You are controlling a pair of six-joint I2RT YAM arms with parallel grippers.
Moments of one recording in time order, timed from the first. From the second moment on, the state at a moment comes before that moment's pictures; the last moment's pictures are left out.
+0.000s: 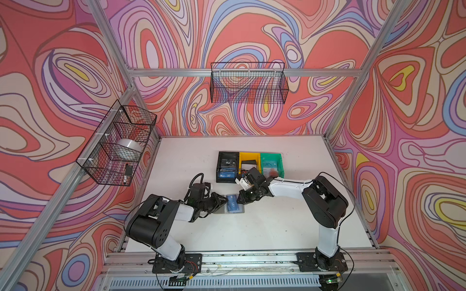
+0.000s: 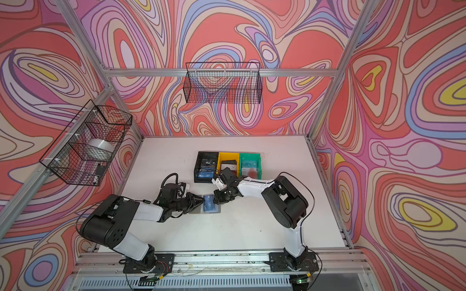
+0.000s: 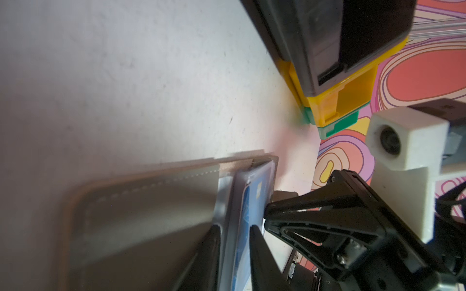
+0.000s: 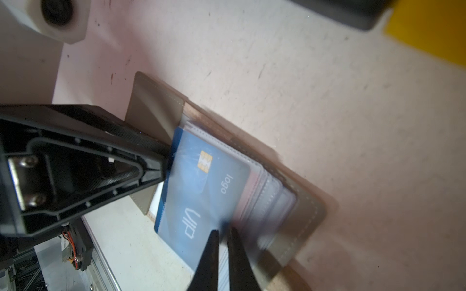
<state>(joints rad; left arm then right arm) -0.31 1.59 0.35 0.53 0.63 -1.03 0.72 1.93 1.15 -0.30 -0.46 0.40</state>
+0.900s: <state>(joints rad) -0.31 1.65 0.30 0.68 0.65 -1.07 0.72 1.94 1.15 -0.29 -0.48 0.40</state>
